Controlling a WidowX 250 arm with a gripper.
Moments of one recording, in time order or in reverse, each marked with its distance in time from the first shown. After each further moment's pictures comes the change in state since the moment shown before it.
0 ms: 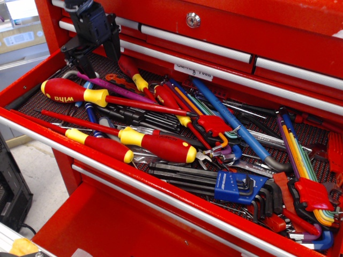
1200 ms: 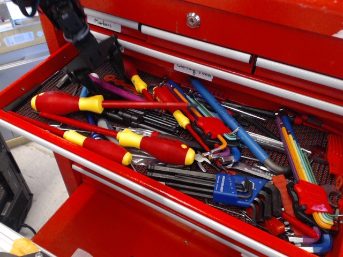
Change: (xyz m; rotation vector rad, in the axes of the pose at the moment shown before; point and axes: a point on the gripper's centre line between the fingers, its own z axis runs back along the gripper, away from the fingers) arm -0.007 0.002 -0.053 0.117 -0.063 -0.167
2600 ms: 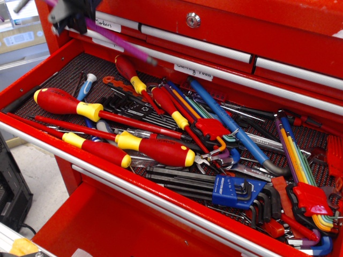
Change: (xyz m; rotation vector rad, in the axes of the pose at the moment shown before) arm 0.002 0.019 0.134 -0.019 0.419 0.425
